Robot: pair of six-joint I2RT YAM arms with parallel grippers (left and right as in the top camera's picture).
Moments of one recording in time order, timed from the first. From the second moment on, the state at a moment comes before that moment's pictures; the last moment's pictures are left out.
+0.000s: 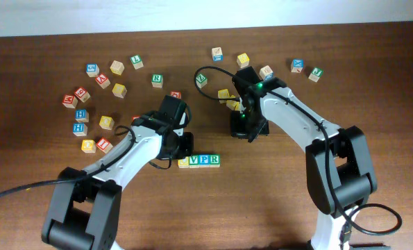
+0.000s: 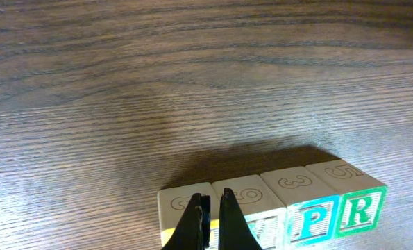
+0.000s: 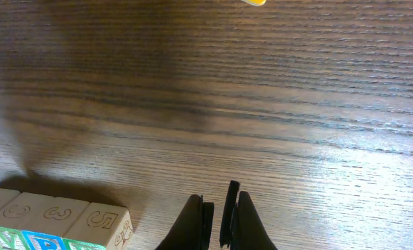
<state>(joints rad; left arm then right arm) -0.41 1.76 1.08 -0.67 0.17 -0.39 0.37 2.01 1.47 -0.97 -0.17 0.41</state>
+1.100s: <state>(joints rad) -0.33 1.76 1.07 -0.80 0.17 -0.45 0.55 2.01 1.35 -0.91 -0.29 0.53</state>
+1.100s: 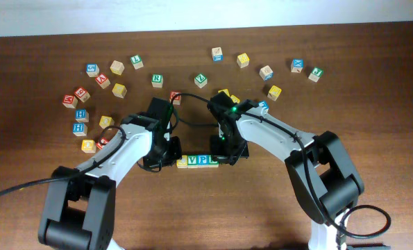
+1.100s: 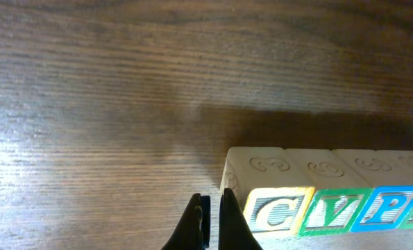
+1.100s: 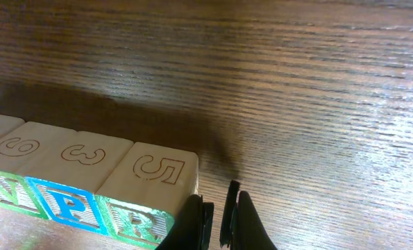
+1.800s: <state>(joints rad) -0.24 1.76 1.13 -0.94 0.11 -0.45 0.42 1.98 1.37 -1.03 -0.24 0.52</state>
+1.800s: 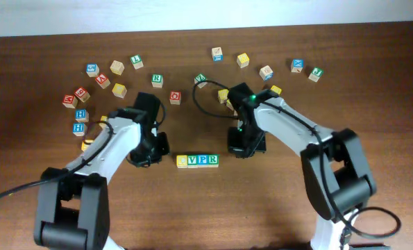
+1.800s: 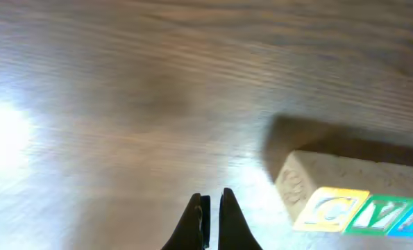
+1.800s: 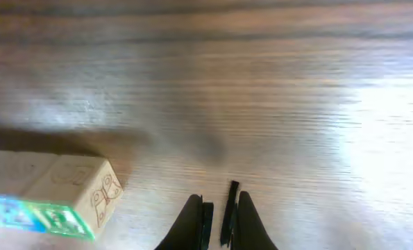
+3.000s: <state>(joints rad) -0.17 1.55 1.26 -1.09 0.04 -0.46 0.19 0.50 0.70 -0.62 0.02 0.24</state>
